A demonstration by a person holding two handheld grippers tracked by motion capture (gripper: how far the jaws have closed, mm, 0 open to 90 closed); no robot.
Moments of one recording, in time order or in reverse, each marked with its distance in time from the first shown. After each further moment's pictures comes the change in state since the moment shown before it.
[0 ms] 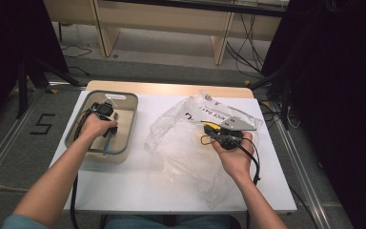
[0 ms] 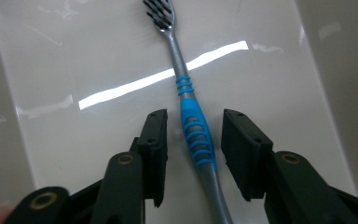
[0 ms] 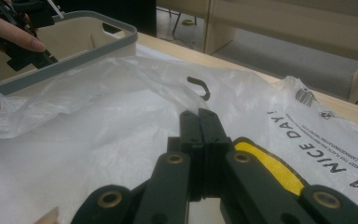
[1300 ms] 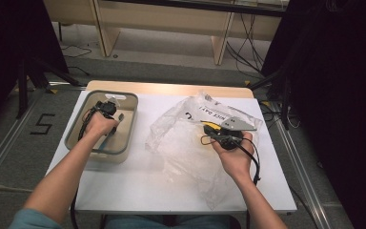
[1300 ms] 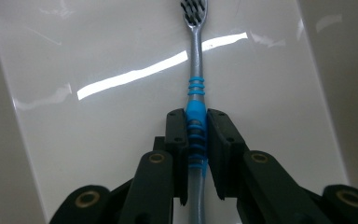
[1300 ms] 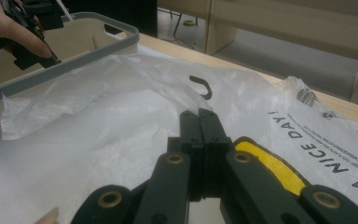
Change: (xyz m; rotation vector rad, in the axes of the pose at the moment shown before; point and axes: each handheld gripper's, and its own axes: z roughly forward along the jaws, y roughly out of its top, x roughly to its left) left arm -0.006 0.009 0.001 0.046 0.032 -0.003; right arm 0.000 0.000 -0.001 -0.001 0.005 0.006
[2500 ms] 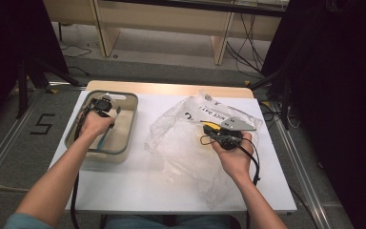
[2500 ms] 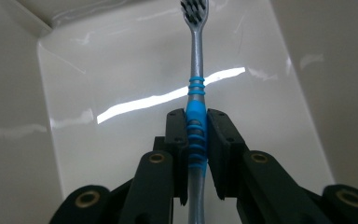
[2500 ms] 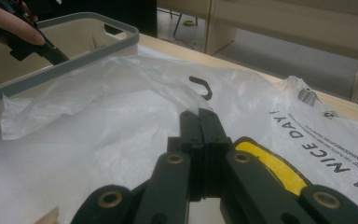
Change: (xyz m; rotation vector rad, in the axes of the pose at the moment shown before) left arm 0.009 -0.005 -0.017 -0.150 -0.005 -0.013; right arm 0.001 0.000 0.001 -0.002 0.002 0.001
